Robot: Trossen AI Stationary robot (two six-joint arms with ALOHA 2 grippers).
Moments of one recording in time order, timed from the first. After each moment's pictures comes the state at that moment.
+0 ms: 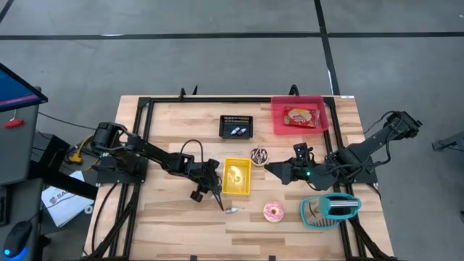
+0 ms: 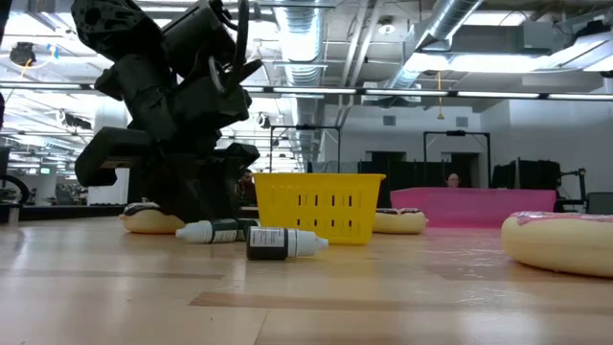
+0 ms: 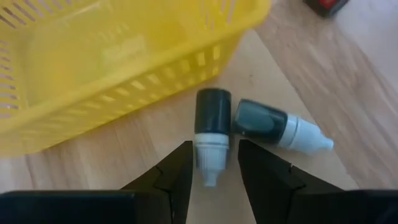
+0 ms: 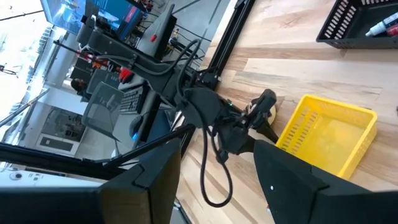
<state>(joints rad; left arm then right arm) -0.16 1.71 0.71 0.07 0.03 0.31 0.58 1.18 1.08 -0.39 0.78 1.40</state>
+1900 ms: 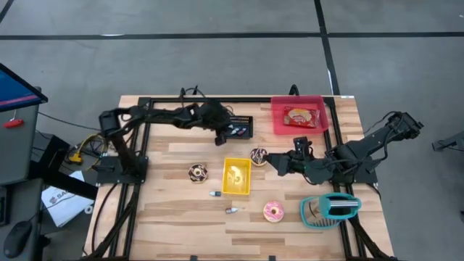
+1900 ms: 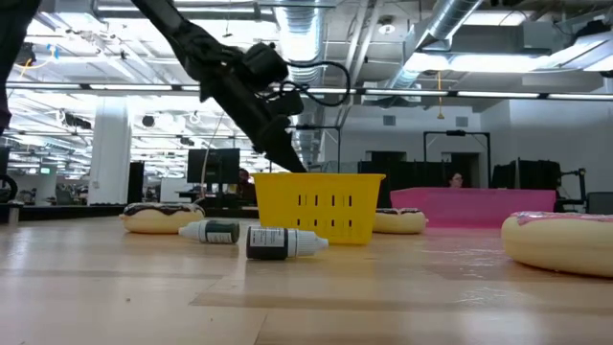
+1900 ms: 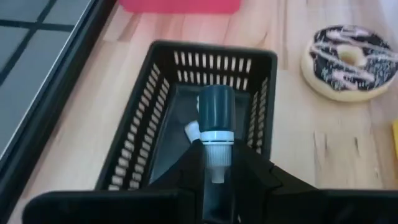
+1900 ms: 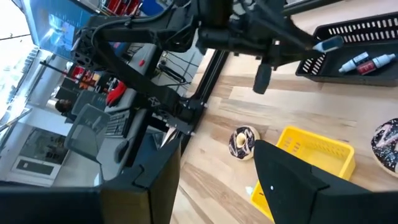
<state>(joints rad) 0.42 1.76 1.05 -0.03 0.09 0.26 0.51 1.18 1.08 -0.41 0.84 1.36</state>
